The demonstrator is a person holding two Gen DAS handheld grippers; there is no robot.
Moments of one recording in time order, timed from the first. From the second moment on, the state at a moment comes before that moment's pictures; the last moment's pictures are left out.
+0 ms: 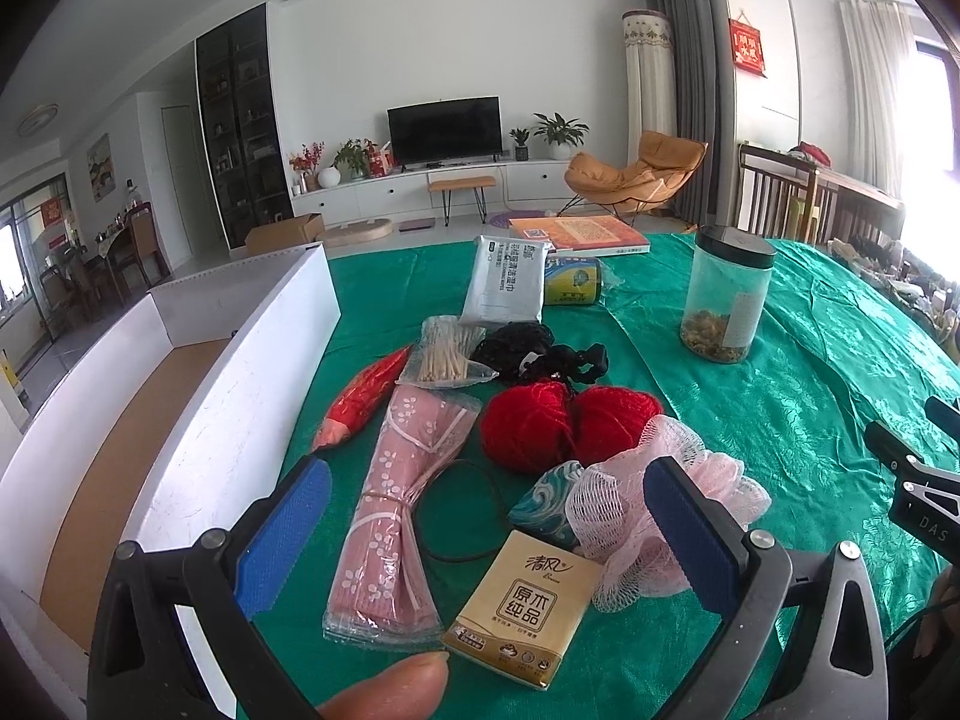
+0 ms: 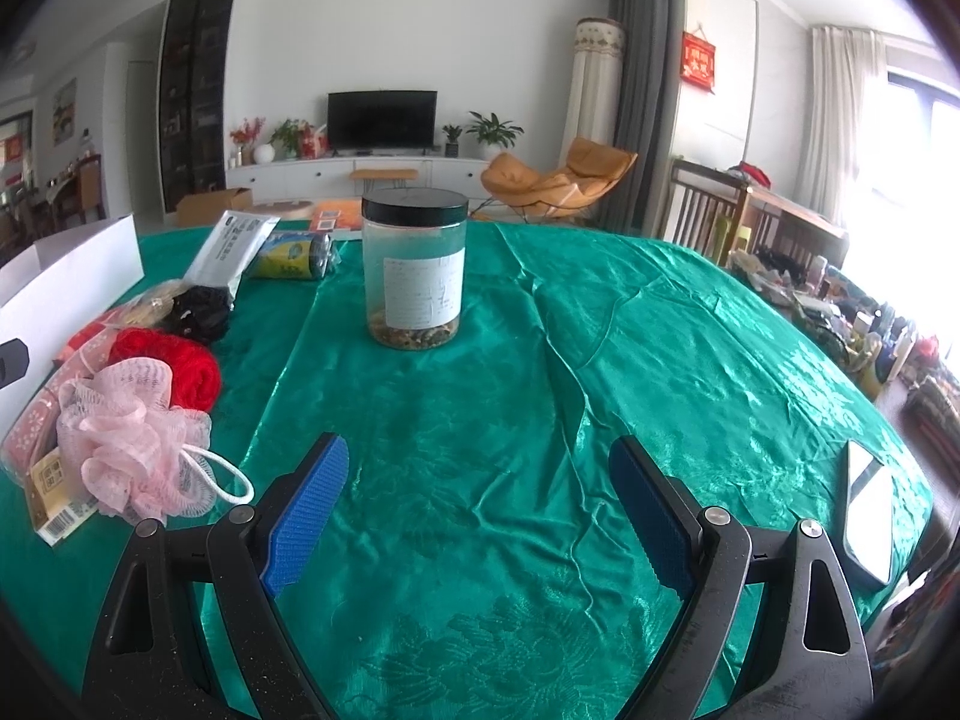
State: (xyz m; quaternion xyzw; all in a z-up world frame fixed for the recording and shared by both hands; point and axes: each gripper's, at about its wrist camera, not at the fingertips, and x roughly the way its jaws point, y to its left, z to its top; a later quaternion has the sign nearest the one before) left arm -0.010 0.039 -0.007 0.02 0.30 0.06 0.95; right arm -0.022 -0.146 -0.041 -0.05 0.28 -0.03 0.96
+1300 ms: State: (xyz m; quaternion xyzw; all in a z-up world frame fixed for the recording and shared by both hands) left arm -0.028 0.079 0.007 0.02 0.29 0.05 0.95; right arm -0.034 -0.062 -0.068 -0.03 0.36 0.29 0.89
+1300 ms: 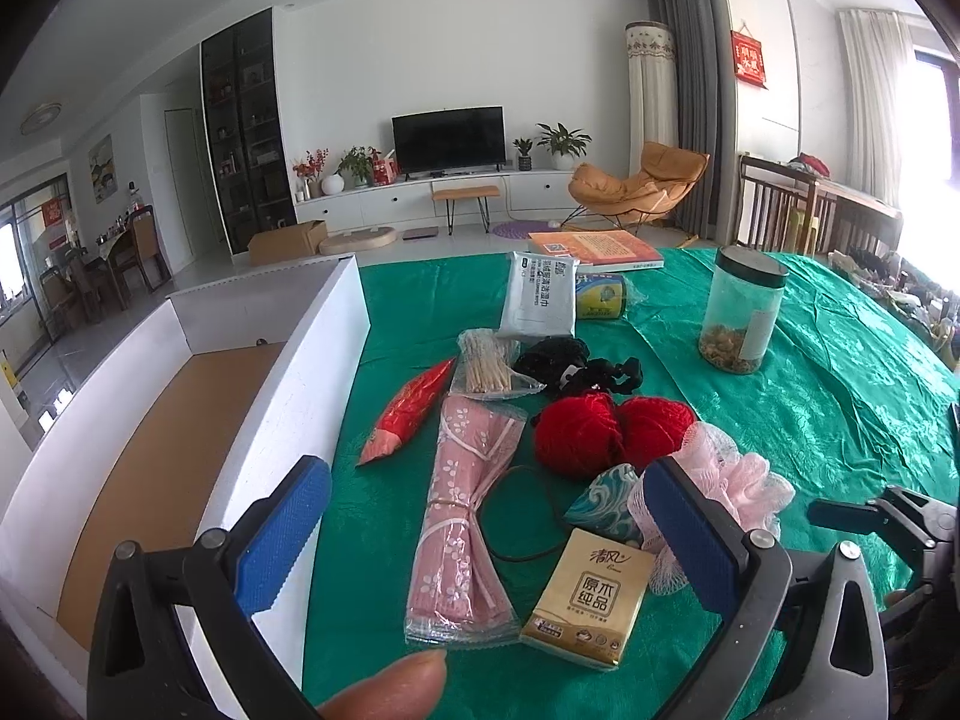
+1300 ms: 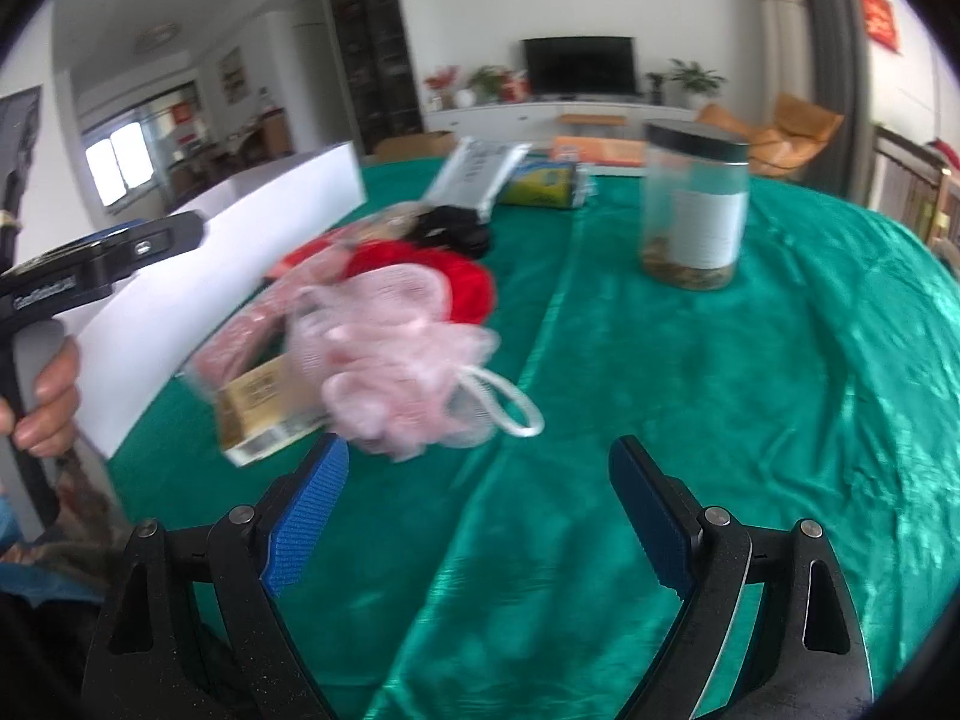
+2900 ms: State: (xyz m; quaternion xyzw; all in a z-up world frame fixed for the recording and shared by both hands) left arm 0.029 0.028 -0.093 0.08 0.46 -0.05 0.88; right arm -0.005 -0.237 -0.081 0.14 0.40 -0.06 0.90
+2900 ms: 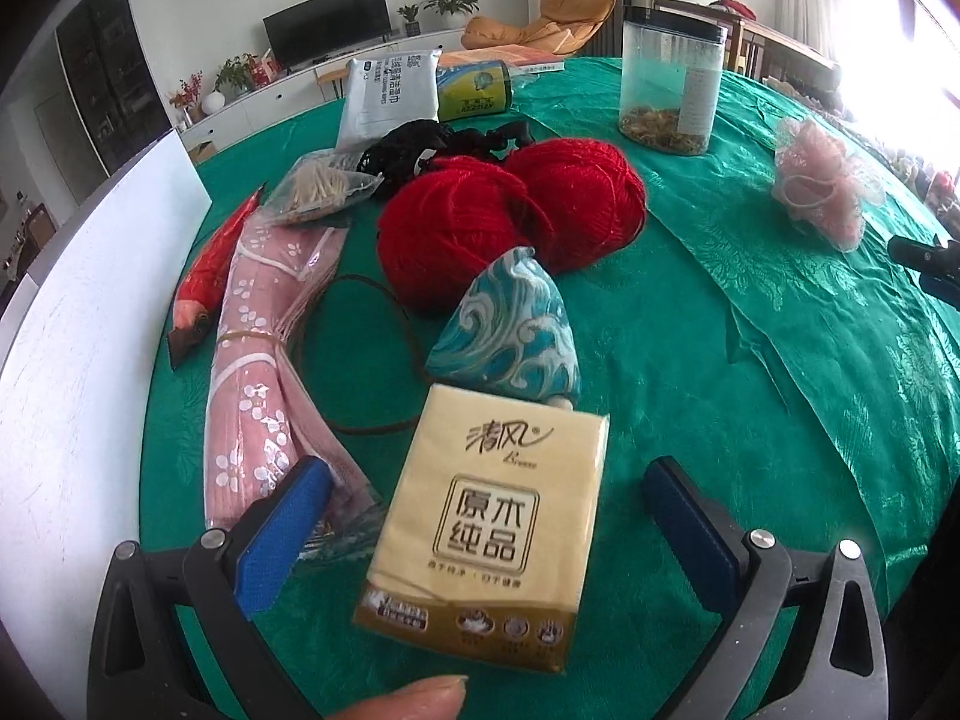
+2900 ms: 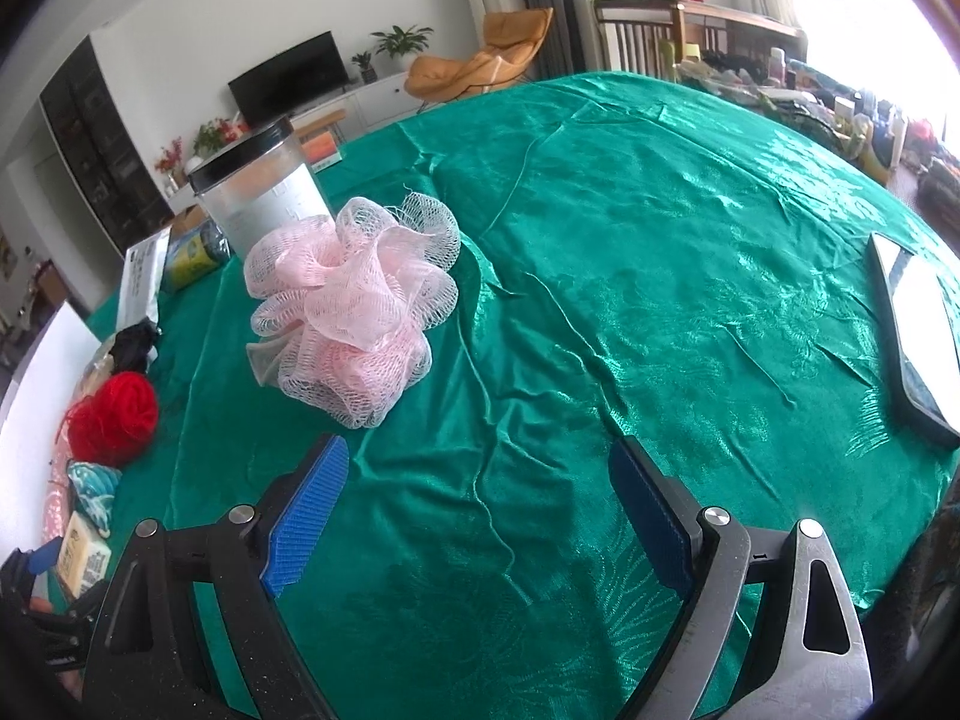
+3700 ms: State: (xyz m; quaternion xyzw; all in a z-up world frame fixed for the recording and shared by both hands) left arm 0.074 0.031 -0.097 0.05 0.44 -0.04 0.89; right arm 0.004 -0.219 -0.096 0.06 0.43 -0.10 0.89
